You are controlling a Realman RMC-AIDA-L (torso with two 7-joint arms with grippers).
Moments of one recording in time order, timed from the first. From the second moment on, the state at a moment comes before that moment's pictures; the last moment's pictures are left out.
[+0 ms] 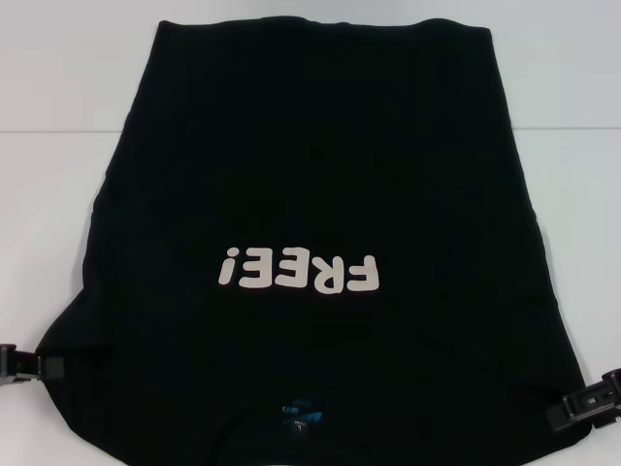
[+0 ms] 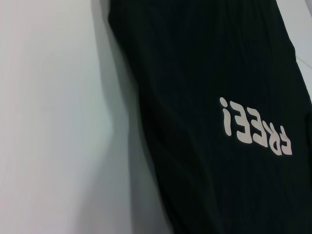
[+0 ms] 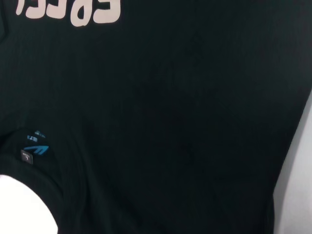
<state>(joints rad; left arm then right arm) -0.45 -1.91 0.38 0.69 2.48 1.64 -2.18 0.62 2.00 -0.74 -0.85 -2.66 -1.73 2.48</state>
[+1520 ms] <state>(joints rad) -0.45 -1.91 0.38 0.68 2.48 1.63 -2.17 0.63 1.99 -0.74 -0.81 -2.65 -1.69 2.46</state>
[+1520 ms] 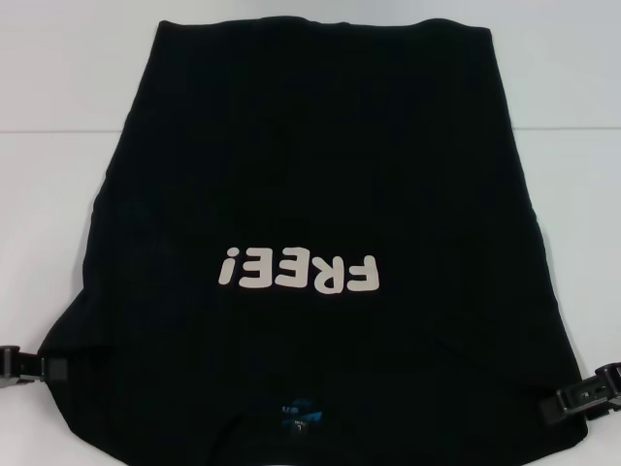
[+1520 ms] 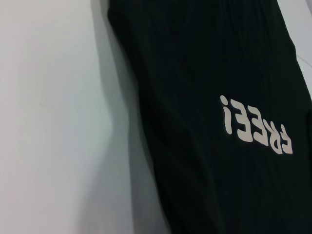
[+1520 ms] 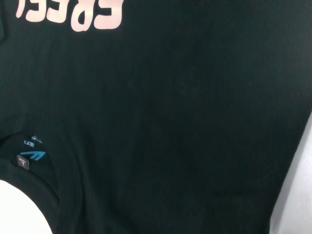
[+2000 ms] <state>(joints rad) -0.45 -1.91 0.38 0.68 2.48 1.63 -2.17 0.64 2.00 -0.75 -0.81 -2.65 -1.69 2.45</state>
